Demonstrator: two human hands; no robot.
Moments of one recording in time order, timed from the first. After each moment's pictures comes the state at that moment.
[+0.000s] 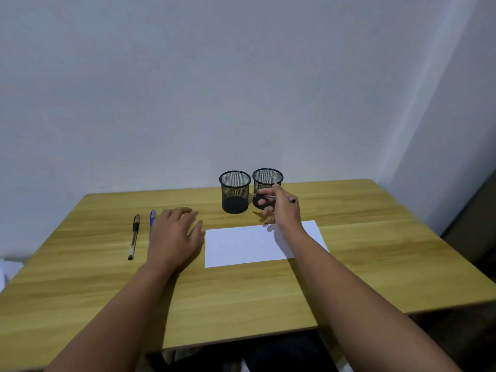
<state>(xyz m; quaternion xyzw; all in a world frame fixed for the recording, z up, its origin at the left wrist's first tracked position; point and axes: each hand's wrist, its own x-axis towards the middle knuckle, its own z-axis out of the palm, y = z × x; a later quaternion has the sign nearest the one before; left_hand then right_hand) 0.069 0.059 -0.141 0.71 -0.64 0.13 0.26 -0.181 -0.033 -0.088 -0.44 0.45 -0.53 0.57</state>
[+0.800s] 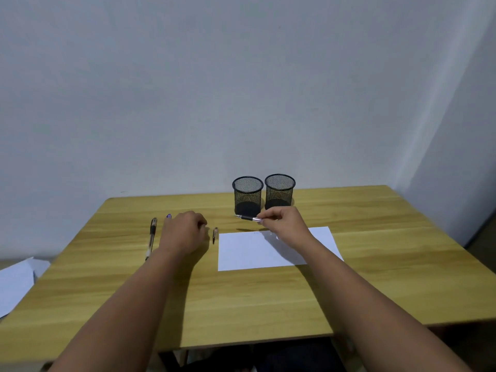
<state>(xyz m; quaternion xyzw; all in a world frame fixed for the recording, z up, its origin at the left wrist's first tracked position) 0.076 0.050 -0.110 0.77 -0.60 0.04 0.19 -0.186 -0.035 -0.114 -0.68 0.45 -0.38 0.44</state>
